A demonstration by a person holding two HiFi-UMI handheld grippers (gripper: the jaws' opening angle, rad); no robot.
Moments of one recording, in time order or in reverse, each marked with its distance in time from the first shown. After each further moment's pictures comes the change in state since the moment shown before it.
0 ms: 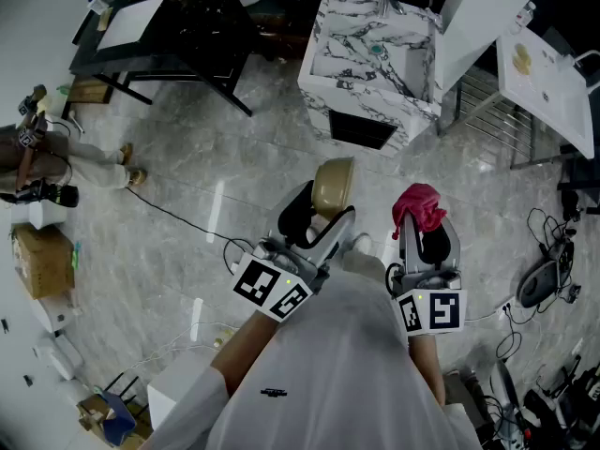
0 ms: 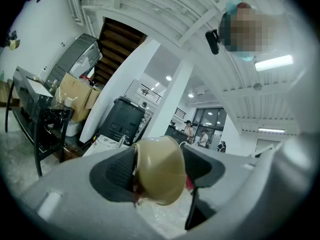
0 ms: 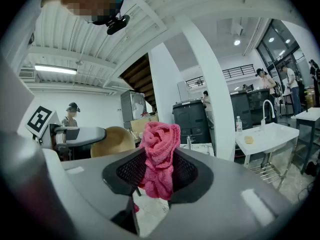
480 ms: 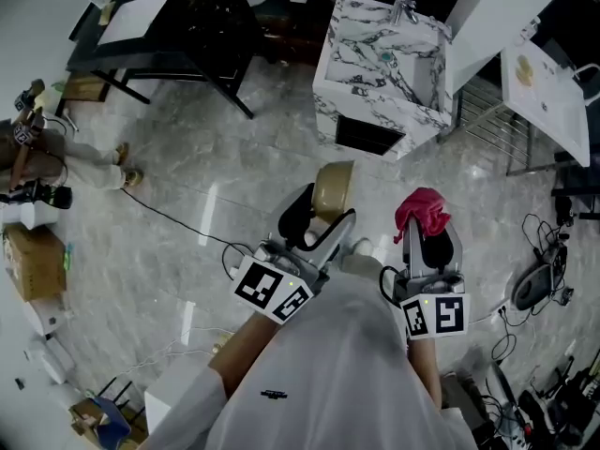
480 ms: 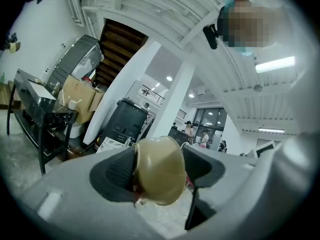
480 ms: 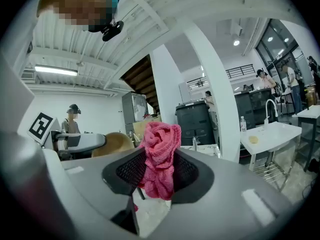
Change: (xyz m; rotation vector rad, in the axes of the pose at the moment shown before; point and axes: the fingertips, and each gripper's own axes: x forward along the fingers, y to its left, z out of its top) left arm -0.027 0.045 0.018 0.007 -0.001 0.002; right arm 0.023 0.045 0.005 0.016 -0.023 0.005
